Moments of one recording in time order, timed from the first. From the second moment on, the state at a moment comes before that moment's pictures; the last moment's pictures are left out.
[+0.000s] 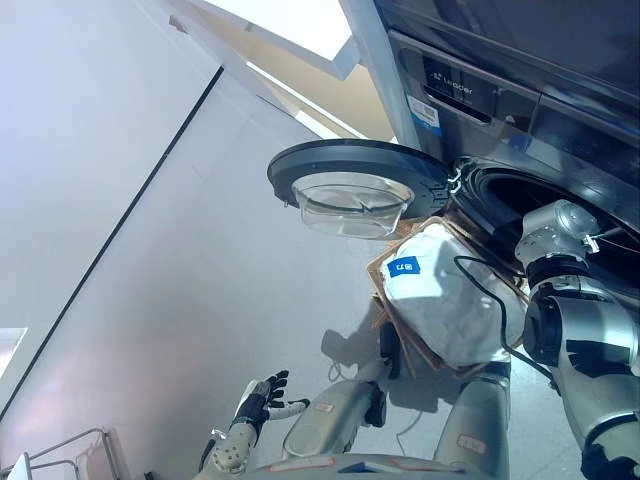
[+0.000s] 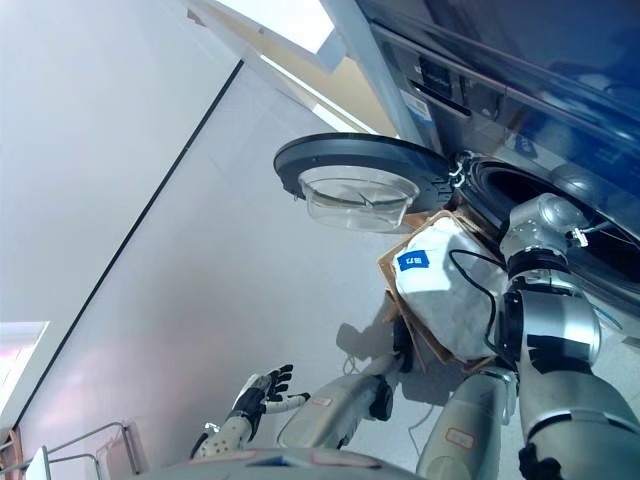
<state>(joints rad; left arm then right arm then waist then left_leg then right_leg) 0.04 0.17 -0.51 1.07 -0.15 -0.33 0.13 -0.97 -0.57 -0.20 1.20 0.76 -0.41 -0.73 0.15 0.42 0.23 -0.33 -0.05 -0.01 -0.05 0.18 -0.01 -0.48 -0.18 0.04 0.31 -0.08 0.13</state>
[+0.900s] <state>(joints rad) 0.05 0.17 -0.55 1.01 -0.22 -0.33 0.10 -1.10 -0.73 -0.10 1.35 0.88 -0.37 -0.47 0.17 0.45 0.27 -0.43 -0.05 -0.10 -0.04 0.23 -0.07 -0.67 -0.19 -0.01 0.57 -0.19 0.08</state>
